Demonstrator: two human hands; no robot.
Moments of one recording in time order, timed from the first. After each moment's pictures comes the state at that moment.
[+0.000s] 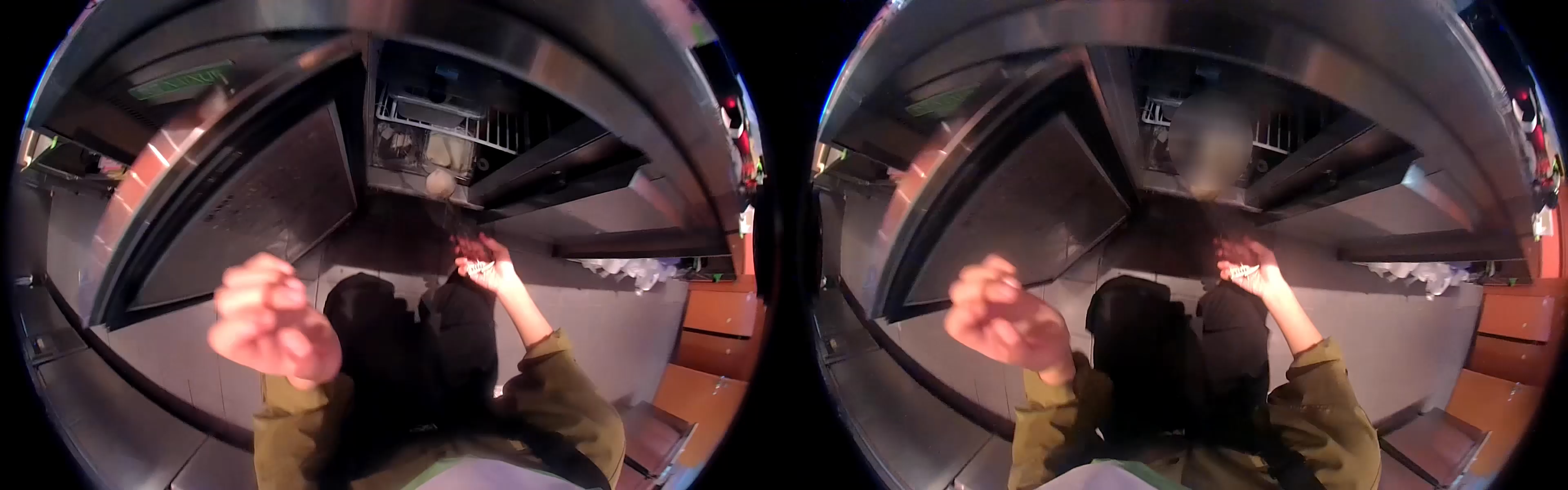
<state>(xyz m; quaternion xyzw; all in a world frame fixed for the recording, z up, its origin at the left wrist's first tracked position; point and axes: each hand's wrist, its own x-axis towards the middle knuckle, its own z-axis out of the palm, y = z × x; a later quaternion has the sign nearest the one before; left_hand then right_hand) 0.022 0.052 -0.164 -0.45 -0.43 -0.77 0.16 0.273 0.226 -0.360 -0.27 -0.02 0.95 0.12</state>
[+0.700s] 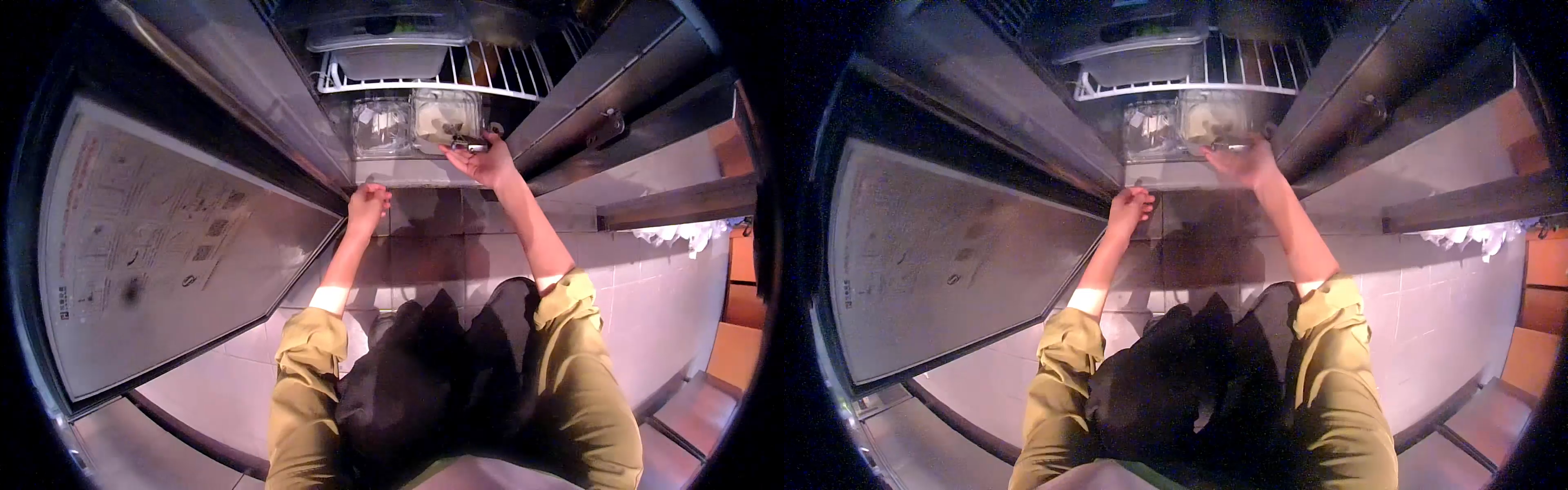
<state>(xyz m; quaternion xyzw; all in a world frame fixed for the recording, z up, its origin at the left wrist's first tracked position) 0.008 0.223 -0.538 -0.20 -0.68 -0.51 -0.49 0.202 0.393 -0.489 -0.34 0.06 0.90 0.28</state>
